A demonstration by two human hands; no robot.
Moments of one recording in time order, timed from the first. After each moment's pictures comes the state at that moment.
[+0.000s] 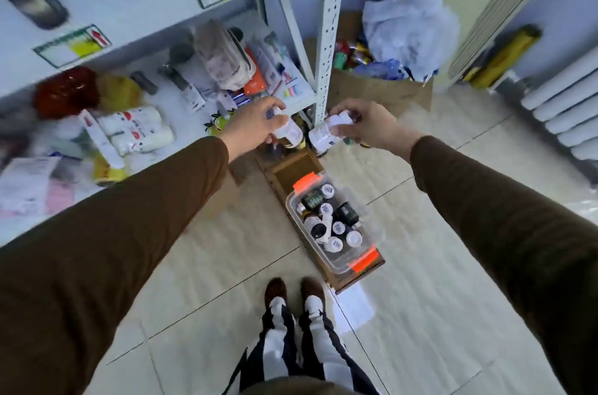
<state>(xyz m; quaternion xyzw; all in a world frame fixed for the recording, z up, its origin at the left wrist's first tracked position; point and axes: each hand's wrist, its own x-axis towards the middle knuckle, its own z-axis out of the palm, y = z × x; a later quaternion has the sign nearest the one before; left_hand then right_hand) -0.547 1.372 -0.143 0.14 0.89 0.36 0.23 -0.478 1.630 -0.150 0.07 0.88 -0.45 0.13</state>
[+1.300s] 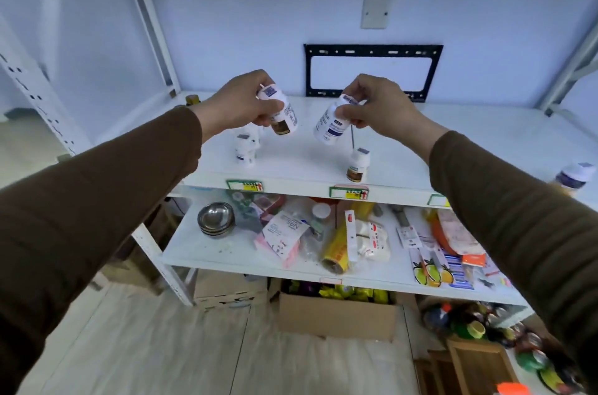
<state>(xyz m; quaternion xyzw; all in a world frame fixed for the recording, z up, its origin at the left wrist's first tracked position) -0.486 0.761 0.198 -0.04 0.91 0.40 -0.10 -0.573 1.017 0.191 -0.28 0.86 -0.42 -0.02</state>
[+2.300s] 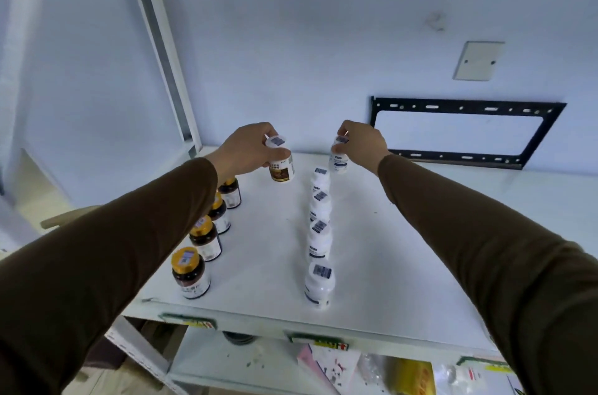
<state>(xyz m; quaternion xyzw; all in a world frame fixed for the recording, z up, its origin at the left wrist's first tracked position) -0.720 0.483 0.150 -0.07 0.93 0.34 -0.10 -0.866 0.705 0.126 -0.23 0.94 -0.25 -0.04</state>
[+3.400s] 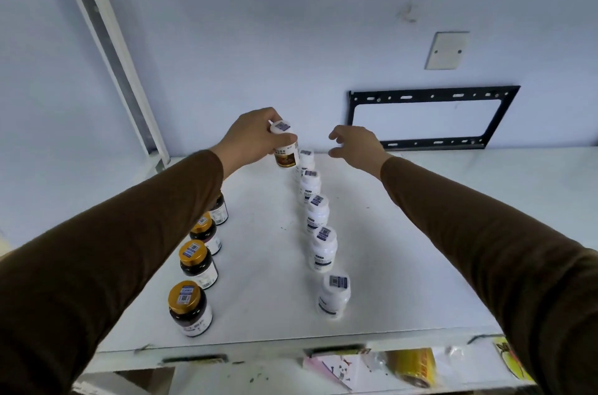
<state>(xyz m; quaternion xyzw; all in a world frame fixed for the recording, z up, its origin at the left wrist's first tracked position) -0.771 0.478 0.161 0.02 0.91 0.39 -0.11 -0.865 0.705 0.119 -0.18 0.96 -0.21 -0.03</state>
